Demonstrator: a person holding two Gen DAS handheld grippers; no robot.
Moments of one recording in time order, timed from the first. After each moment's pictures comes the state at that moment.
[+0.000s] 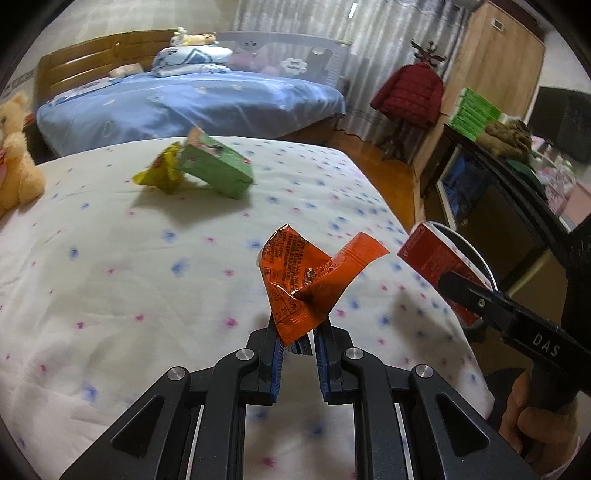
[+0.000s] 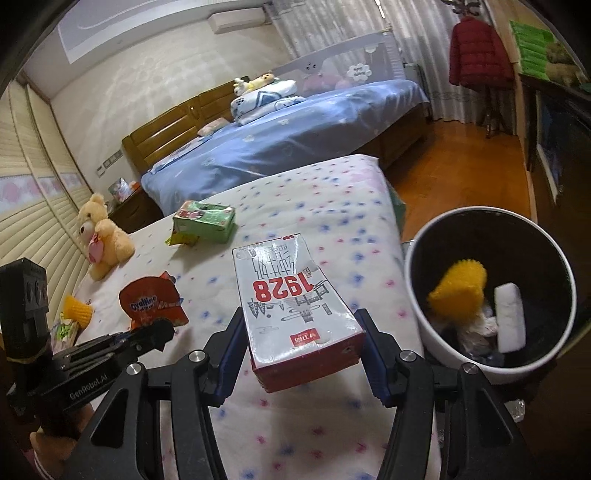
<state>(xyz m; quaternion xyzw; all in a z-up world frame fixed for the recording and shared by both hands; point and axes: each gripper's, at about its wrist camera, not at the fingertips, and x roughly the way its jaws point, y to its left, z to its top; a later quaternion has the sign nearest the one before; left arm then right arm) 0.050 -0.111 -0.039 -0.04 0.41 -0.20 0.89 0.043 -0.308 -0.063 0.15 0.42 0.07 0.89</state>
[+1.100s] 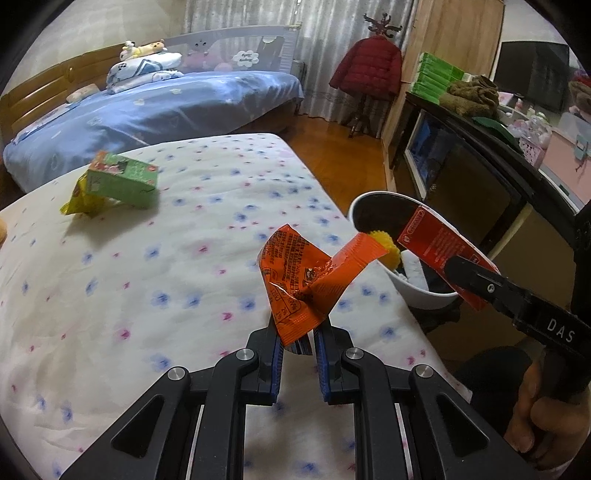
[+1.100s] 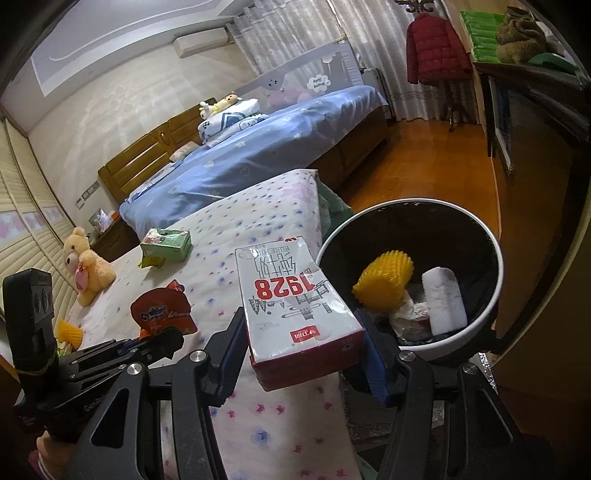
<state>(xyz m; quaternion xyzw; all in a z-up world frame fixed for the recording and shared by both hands) 0.043 -0.194 -0.037 0.02 0.42 -0.25 0.87 0.003 -0.377 -0.057 0.19 0.40 0.01 0.90</state>
